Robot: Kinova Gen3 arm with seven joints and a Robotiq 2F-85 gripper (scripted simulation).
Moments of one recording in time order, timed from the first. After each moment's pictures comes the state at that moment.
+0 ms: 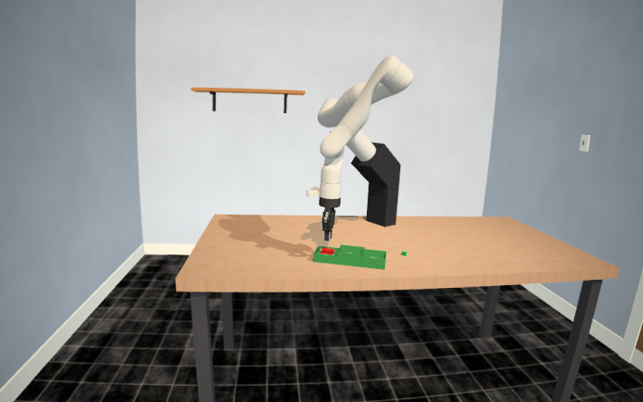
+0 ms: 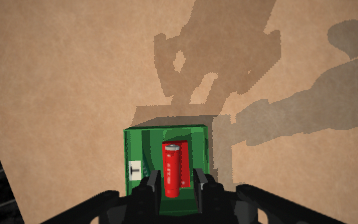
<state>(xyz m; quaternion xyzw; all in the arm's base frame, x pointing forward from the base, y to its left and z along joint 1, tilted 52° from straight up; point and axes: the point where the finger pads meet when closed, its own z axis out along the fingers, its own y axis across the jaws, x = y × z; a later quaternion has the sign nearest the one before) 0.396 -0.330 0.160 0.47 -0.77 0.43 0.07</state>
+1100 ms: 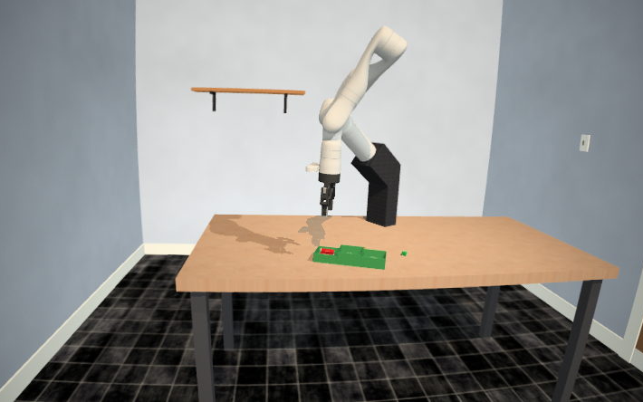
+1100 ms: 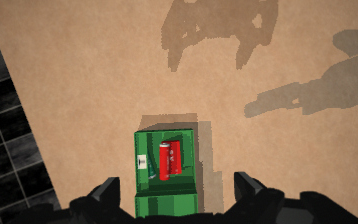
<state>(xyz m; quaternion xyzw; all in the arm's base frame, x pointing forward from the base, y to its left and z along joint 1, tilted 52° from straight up) 0.362 -0.273 0.215 0.46 -0.77 0.43 0.08</state>
